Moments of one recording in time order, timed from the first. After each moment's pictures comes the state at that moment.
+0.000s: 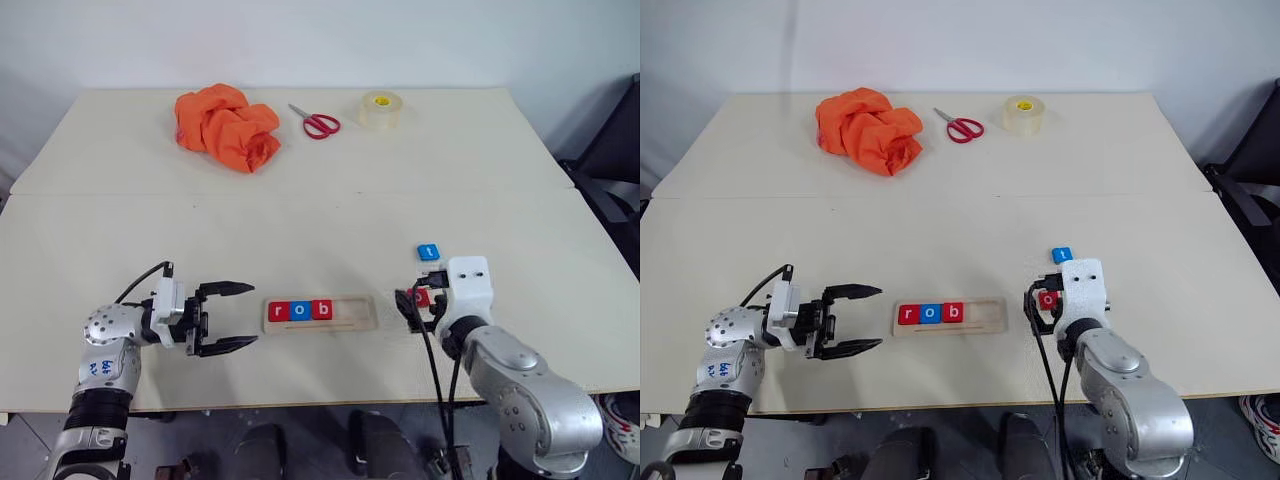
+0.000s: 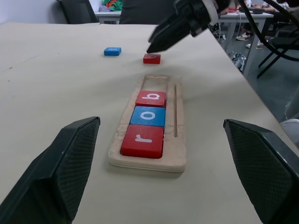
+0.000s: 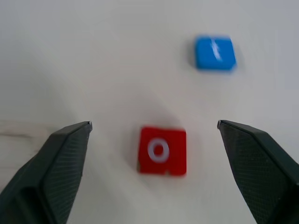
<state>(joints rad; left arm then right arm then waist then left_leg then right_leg) -0.28 0.56 0.14 0.37 -0.49 -0.24 -1.48 -0.20 -0.24 -0.09 -0.86 0.23 1.36 0.14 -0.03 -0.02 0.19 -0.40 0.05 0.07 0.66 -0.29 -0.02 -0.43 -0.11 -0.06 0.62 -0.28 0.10</state>
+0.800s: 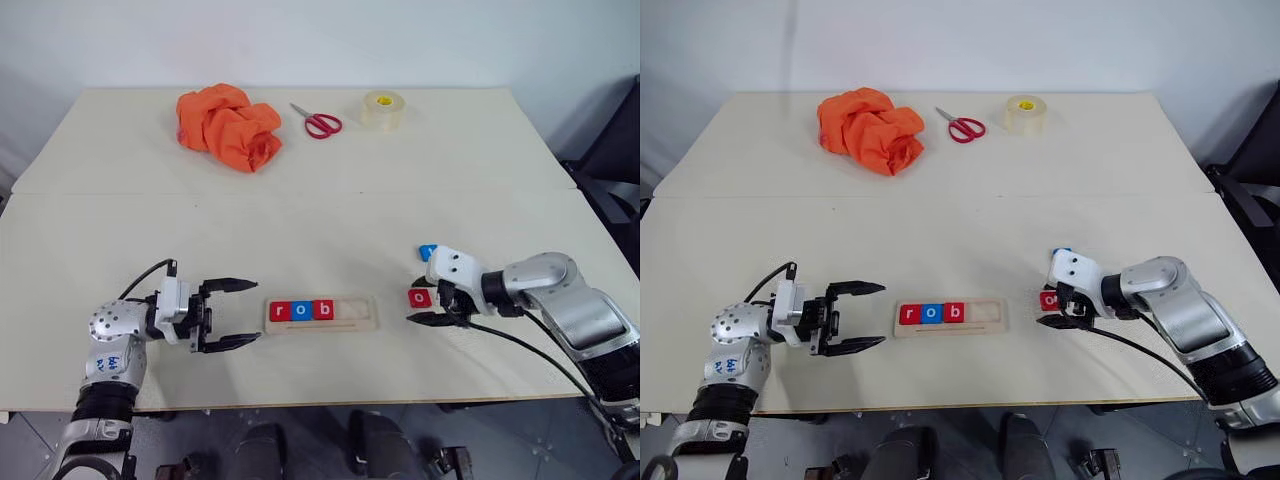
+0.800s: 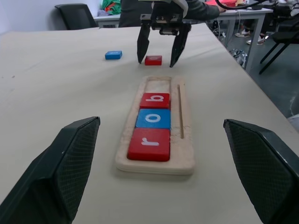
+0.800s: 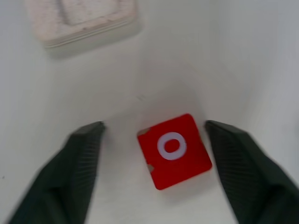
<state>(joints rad) -0.30 0.55 0.12 0.41 -0.48 -0.31 -1.48 -0.51 -0.91 0.29 -0.04 0.17 0.47 1.14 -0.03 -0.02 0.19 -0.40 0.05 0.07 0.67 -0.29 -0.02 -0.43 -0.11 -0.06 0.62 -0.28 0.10</state>
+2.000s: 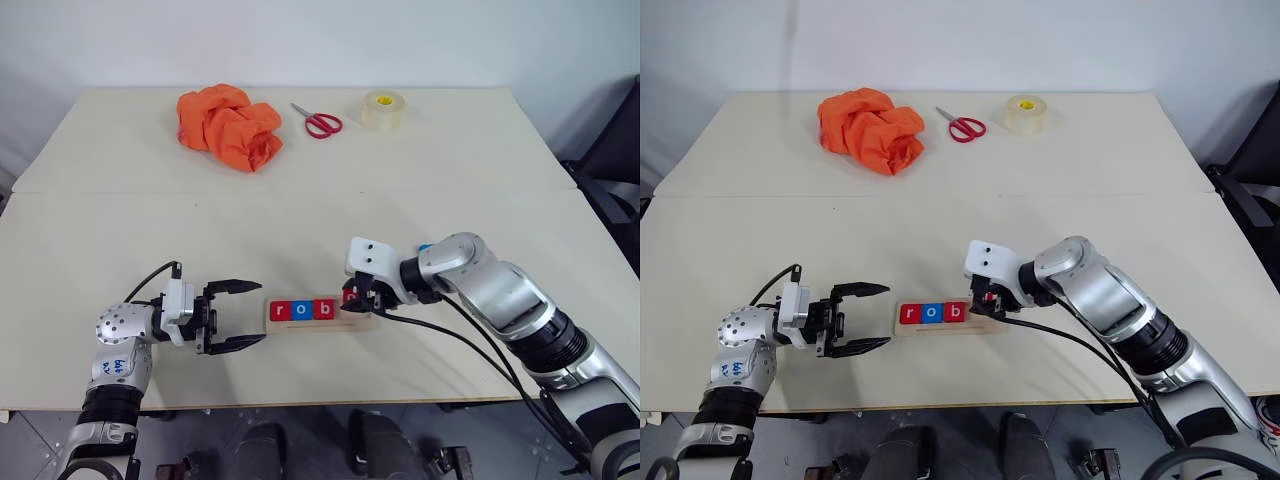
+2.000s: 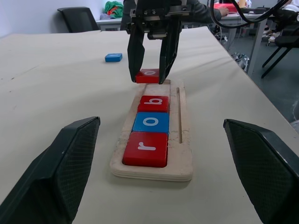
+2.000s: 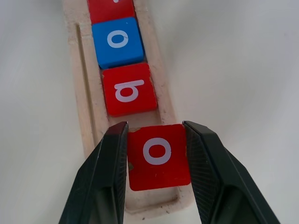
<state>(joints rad) -0.30 0.52 0.11 0.40 -0.48 -0.32 -1.46 -0.78 -0.64 0.52 -0.25 0.16 0.92 1.04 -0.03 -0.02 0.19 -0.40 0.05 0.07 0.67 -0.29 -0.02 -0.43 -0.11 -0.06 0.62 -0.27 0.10</state>
